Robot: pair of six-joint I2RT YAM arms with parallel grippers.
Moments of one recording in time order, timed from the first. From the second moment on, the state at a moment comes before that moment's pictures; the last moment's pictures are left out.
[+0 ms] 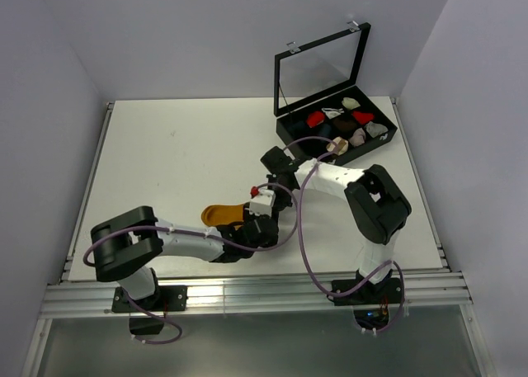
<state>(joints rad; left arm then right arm) -1.22 1.61 0.71 0.21 -0.62 -0.71 0.68 1.83 1.17 -0.60 -0.10 0.82</state>
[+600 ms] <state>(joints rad) -1.28 1.74 0.82 0.06 -0.79 -0.83 0.68 1.81 1.13 -0.54 -0.13 0.81</state>
